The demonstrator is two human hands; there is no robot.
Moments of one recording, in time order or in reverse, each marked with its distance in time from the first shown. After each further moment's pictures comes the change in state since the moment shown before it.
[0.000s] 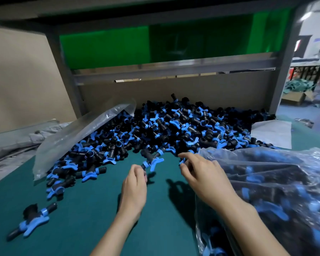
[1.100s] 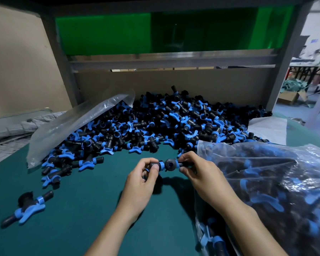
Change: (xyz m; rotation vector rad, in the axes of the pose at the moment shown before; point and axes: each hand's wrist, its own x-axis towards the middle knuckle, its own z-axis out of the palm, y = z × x) left_hand -0.026 0.012 -0.006 -0.275 -0.231 0.100; right_hand -0.017 0.008 0.010 0.244 -0.023 0.045
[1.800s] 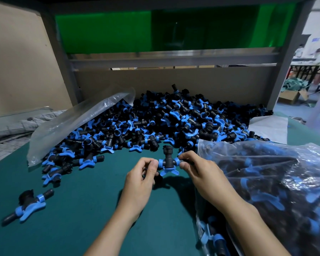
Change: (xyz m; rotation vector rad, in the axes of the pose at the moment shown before) left_hand -0.005 0.009 -0.001 0.008 0.044 0.009; right_hand 0.000 0.000 -0.001 -0.050 -0.042 -0.058
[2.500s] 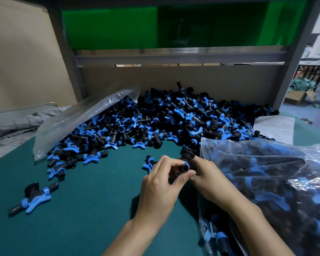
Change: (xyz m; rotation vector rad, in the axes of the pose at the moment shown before) left_hand -0.023 0.031 0.029 0.227 0.078 0.454; right_hand 0.001 0.002 0.004 0.224 -0.133 -0.018
